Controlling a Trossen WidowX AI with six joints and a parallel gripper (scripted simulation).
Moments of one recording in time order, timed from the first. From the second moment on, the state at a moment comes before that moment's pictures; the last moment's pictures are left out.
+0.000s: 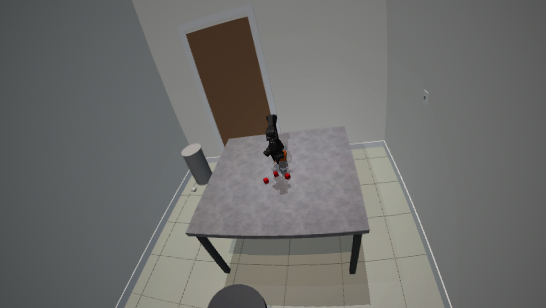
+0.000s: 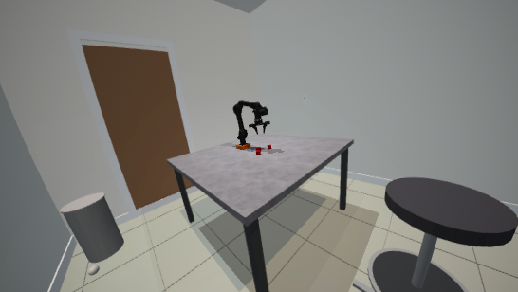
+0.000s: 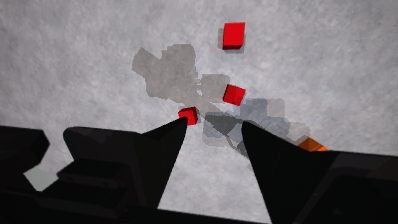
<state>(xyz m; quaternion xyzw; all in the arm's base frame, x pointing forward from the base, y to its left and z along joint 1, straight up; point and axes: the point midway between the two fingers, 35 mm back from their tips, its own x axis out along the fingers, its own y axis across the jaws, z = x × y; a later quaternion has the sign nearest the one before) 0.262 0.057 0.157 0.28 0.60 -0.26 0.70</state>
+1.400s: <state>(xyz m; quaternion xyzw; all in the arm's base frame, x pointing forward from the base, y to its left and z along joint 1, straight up) 0.255 0.022 0.033 0.34 0.61 -0.34 0.63</state>
